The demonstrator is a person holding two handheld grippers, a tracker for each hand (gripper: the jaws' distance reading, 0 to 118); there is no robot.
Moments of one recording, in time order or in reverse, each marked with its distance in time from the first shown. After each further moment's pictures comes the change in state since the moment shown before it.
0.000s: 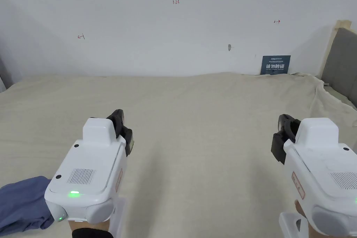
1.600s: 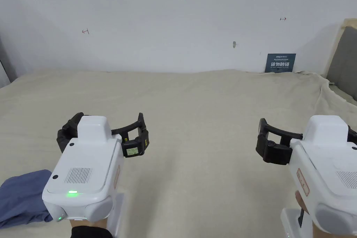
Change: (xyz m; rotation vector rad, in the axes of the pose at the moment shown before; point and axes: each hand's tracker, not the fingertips) left arm -0.010 -0.004 0.001 0.027 0.061 0.021; right arm -0.005 0.002 0.001 0.017 -0.027 -0.016
